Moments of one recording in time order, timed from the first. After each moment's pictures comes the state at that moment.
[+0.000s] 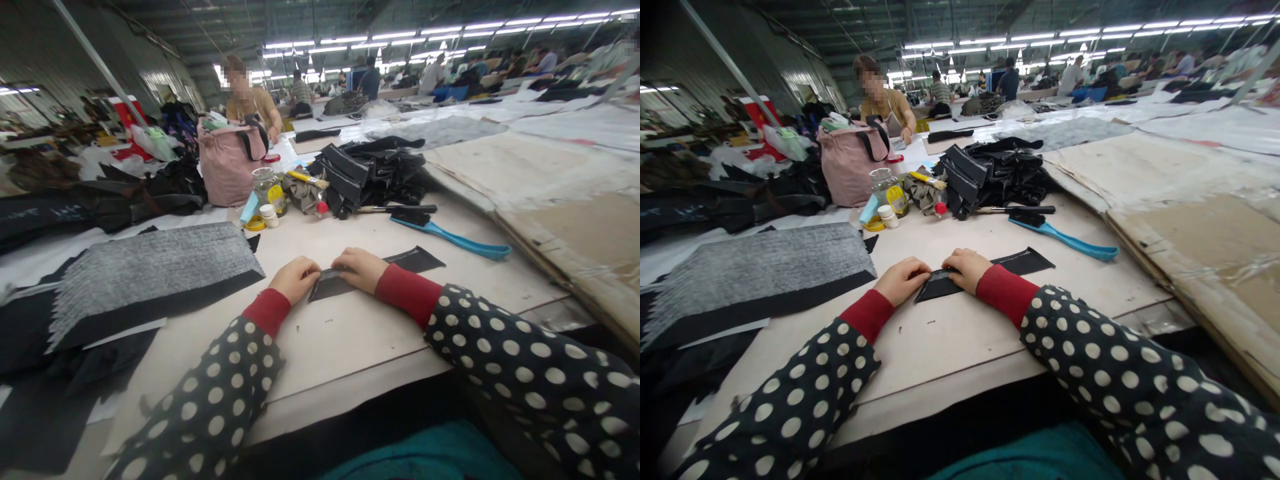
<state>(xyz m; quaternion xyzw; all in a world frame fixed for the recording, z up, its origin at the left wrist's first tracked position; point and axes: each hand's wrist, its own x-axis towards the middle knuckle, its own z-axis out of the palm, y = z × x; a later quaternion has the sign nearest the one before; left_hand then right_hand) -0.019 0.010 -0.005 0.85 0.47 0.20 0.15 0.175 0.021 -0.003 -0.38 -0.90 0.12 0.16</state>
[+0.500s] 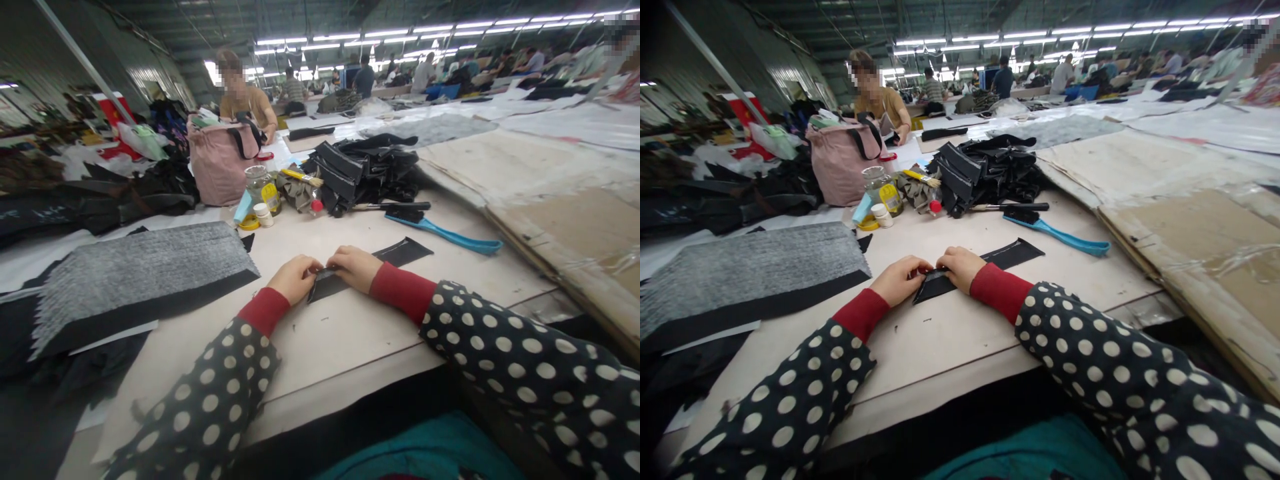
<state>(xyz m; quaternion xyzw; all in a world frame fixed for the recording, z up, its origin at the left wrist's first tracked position) -0.011 0.006 0.001 0.85 0.47 0.17 0.15 0.173 0.018 -0.002 -0.37 -0.91 0.10 0.16</state>
